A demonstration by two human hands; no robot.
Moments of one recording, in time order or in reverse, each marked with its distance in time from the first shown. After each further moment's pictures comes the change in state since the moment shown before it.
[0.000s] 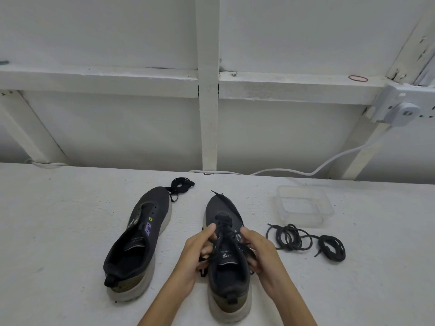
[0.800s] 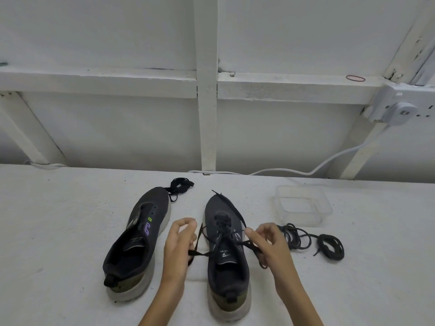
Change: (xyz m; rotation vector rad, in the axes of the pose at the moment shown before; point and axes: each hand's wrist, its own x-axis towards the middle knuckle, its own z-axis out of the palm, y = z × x) left_hand -0.016 0.007 -0.009 0.044 0.280 0.310; right_hand -0.016 -0.018 -0.007 -0.157 0.185 -0.180
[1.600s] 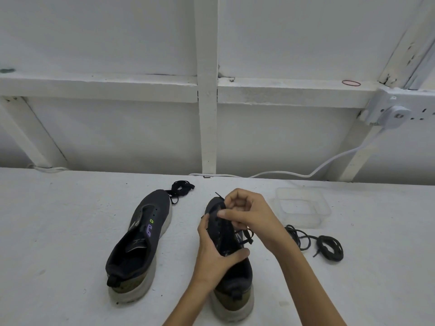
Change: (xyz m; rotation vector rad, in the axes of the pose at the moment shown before) left_hand 0.003 -0.039 0.038 0.268 -0.280 0.136; right_hand 0.022 -0.077 0.033 -0.094 -0.466 -0.200
